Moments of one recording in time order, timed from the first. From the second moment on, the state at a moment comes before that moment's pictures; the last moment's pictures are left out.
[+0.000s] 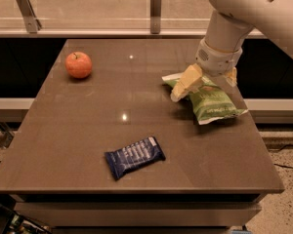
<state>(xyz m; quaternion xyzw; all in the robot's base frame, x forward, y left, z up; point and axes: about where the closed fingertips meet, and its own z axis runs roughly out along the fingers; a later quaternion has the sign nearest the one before) 0.562 -0.166 0.839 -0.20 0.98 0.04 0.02</state>
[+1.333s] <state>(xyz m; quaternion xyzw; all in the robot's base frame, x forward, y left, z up) 0.567 -0.161 0.820 -0.20 0.98 0.04 0.01</state>
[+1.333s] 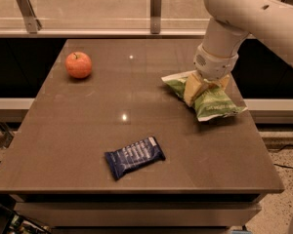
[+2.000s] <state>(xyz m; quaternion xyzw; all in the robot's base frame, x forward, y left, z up) 0.567 -0.161 0.826 -0.20 0.98 0.04 0.01</state>
